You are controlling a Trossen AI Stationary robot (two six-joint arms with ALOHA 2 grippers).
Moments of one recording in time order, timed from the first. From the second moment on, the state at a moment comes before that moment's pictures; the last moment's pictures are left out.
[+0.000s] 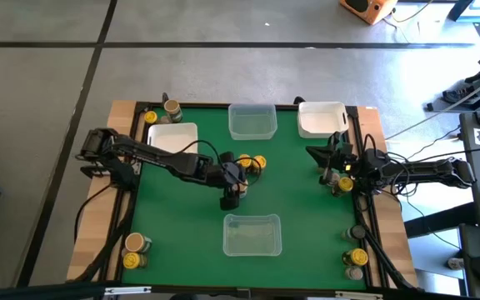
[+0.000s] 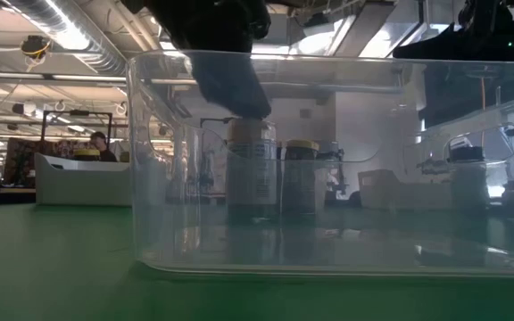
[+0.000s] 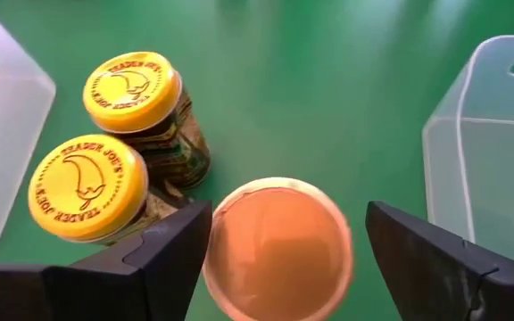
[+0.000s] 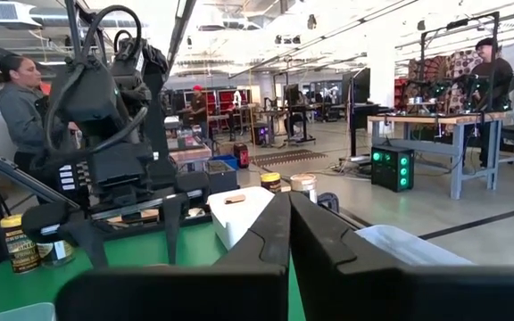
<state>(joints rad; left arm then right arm) -0.10 1.69 1.17 -0.34 -0.23 -0.17 -0.03 0.43 0.10 0.54 0.25 0.02</state>
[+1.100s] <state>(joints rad) -0.11 1.74 1.17 -0.31 -0.23 -0.13 -0.03 0.43 0.10 0.54 0.25 0.02</state>
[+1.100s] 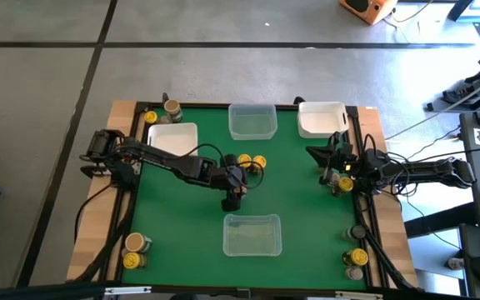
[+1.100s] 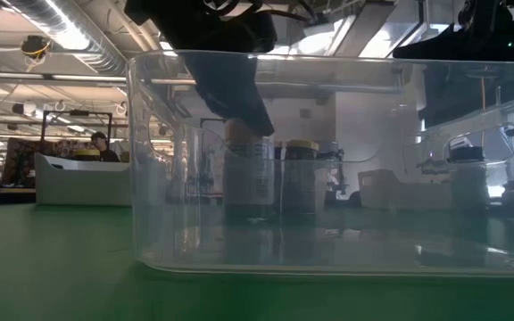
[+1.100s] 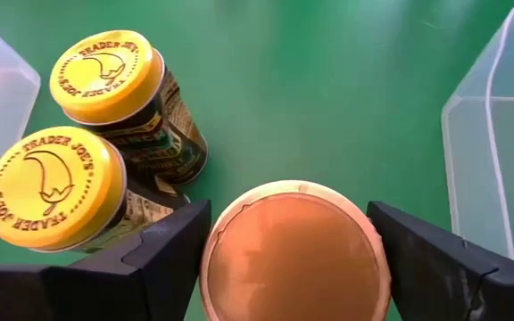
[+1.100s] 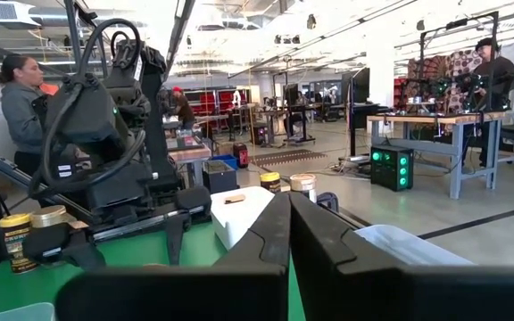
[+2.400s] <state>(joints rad) -0.13 1.82 1.17 -0.35 -0.24 -0.17 -0.03 0.43 0.10 0.53 0.27 0.02</state>
